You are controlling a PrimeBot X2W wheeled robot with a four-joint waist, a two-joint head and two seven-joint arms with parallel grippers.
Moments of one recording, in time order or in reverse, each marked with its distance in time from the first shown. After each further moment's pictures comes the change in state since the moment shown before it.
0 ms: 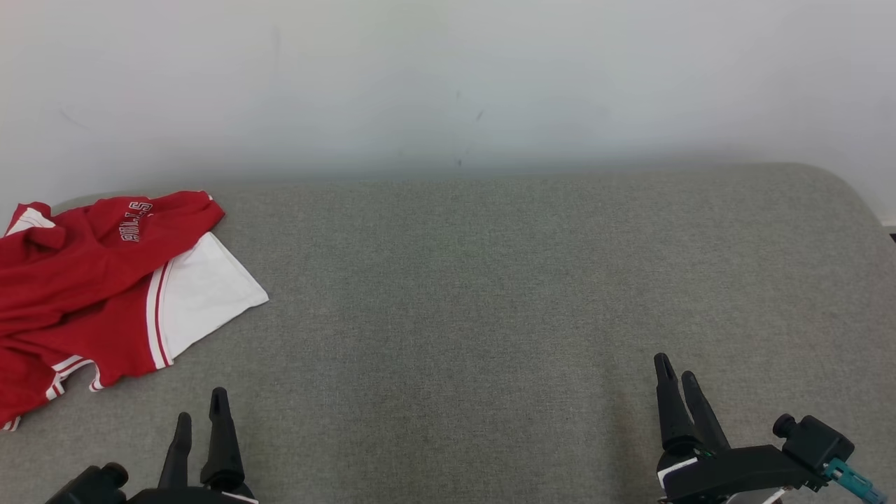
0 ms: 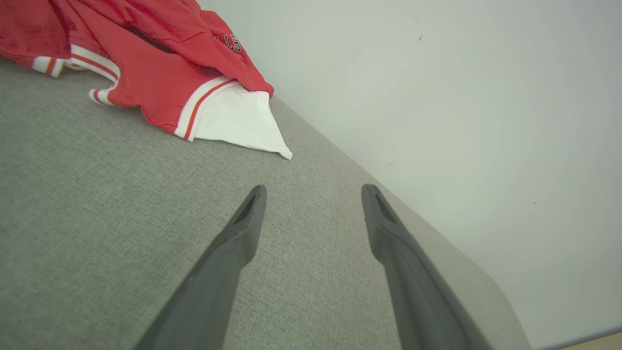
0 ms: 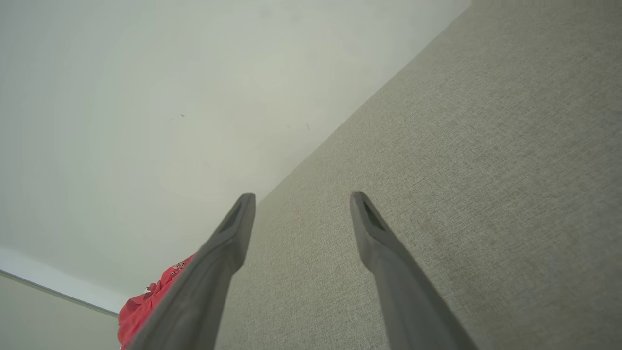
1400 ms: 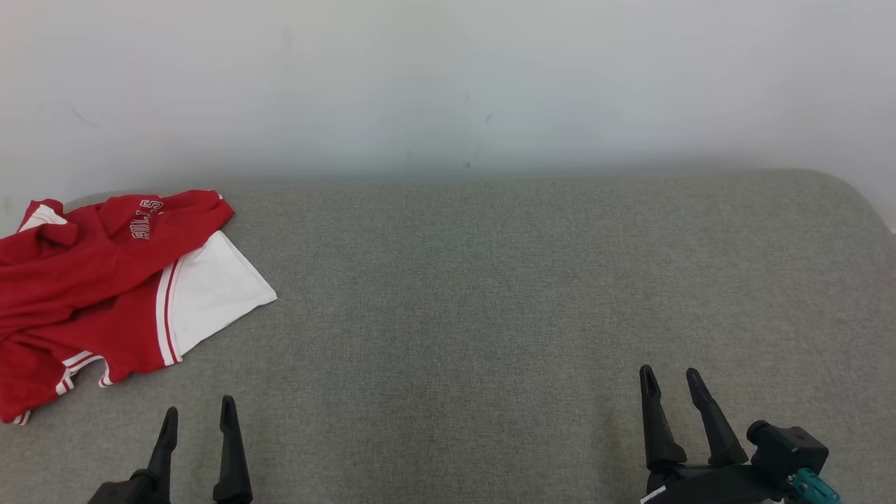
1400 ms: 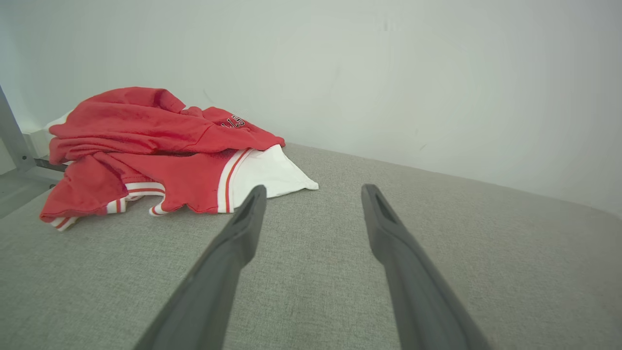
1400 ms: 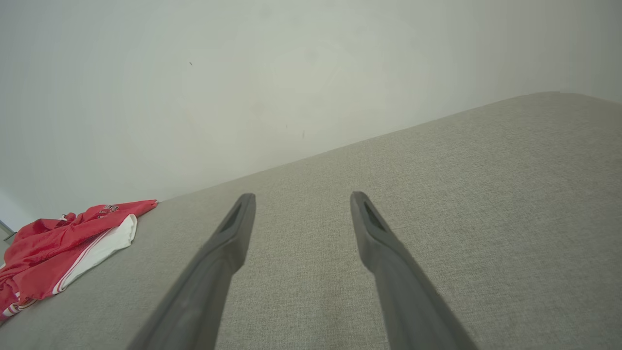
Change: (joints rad) left arm 0.046 0.035 -0.029 -0.028 0.458 0.007 -0.112; right arm 0.031 0.000 0.005 -0.006 -0.479 0.000 -0.112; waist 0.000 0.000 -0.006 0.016
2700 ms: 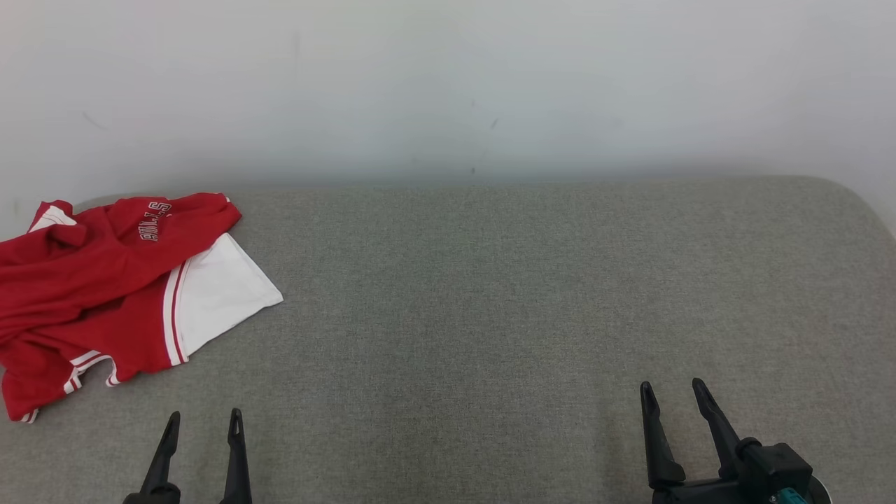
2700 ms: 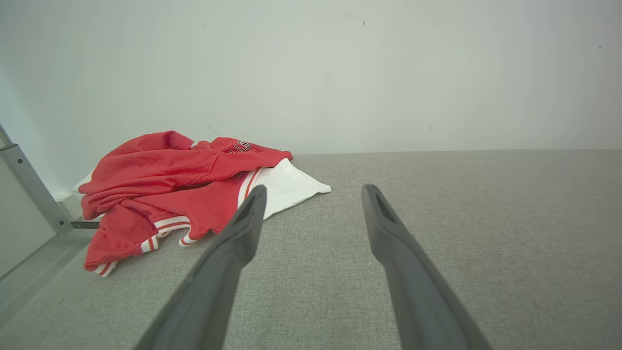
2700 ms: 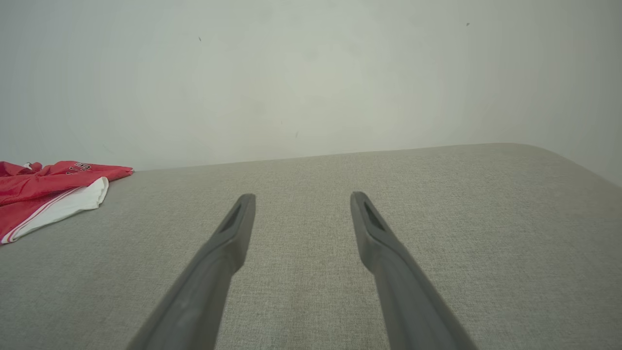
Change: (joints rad) left arm 0.017 -0.008 0.044 0.028 0.260 -0.060 -0.070; right arm 0.026 0.000 -0.026 0.021 -0.233 0.000 -0.070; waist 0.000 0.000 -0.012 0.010
